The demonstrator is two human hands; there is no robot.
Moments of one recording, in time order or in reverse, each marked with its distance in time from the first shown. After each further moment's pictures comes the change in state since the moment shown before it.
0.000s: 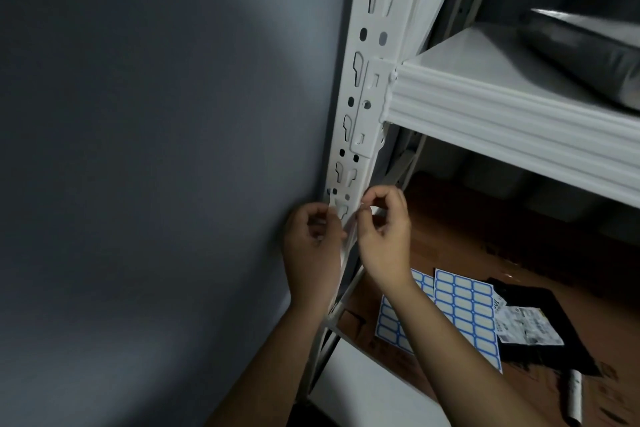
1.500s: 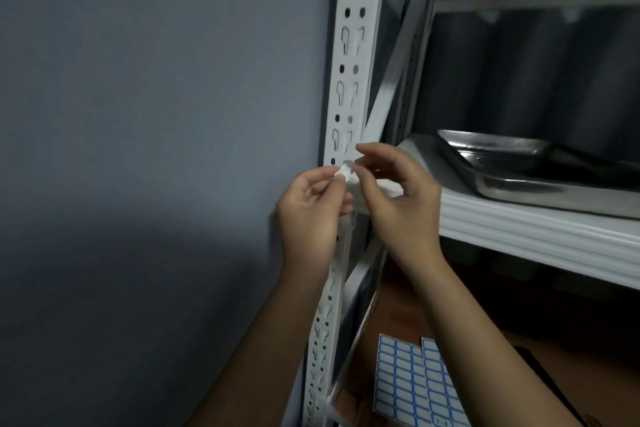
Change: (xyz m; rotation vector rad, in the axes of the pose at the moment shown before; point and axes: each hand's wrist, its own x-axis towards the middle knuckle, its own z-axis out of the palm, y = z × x) left_hand 0.000 0.174 -0.013 -0.458 -0.248 0.193; right_hand 0.052 -0.172 -0.048 -0.014 0.090 -0.518
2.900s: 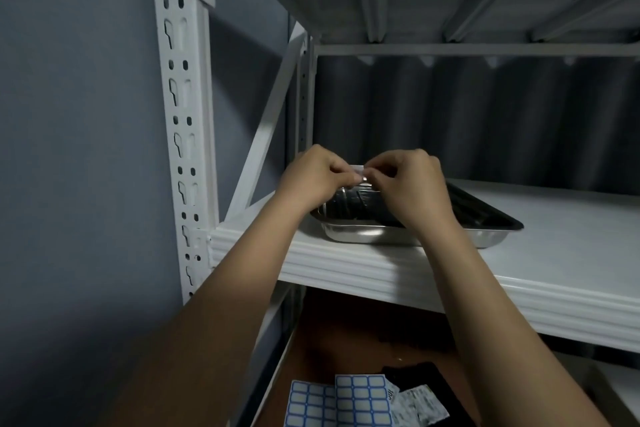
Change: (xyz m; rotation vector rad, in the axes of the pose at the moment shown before) left_hand 0.056 -0.006 0.188 0.860 -0.657 0.253; right_hand 0.091 0.042 -0.180 -0.707 -0.073 0.284
